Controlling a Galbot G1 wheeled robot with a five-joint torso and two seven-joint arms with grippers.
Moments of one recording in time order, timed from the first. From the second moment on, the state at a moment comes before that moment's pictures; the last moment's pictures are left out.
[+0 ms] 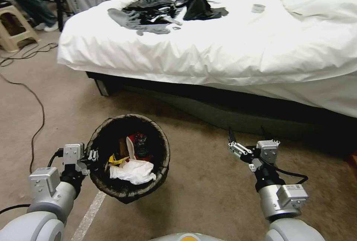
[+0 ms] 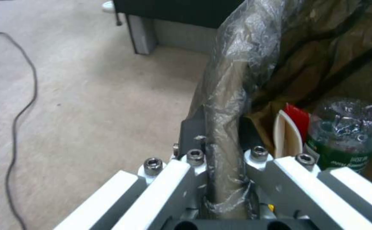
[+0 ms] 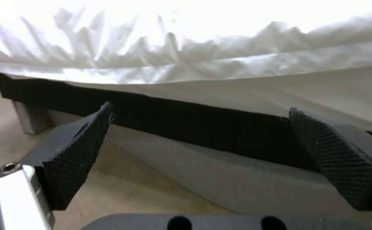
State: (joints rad) left arm 1.74 -1.45 -0.89 -2.50 -0.27 0.68 0.07; right arm -1.75 1.45 0.44 2.38 0.02 -0.11 0.09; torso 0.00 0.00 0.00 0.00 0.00
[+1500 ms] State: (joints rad) left arm 1.76 -1.45 -0.89 -2.50 -0.27 0.69 0.06; right arm -1.71 1.42 0.42 2.34 0.05 -0.14 0.10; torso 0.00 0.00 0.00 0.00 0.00
